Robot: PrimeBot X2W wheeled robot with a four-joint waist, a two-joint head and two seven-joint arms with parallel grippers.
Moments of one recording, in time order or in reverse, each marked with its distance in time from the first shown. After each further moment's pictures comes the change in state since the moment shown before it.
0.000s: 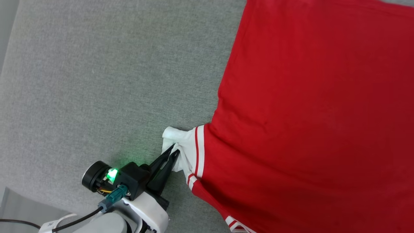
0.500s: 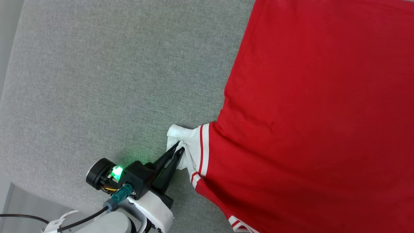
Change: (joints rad) left arm -0.027 -0.018 -0.012 -0.016 0.022 0.011 0.000; right arm 0.099 0.003 -0.046 -0.048 -0.014 0.000 -0.035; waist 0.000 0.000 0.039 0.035
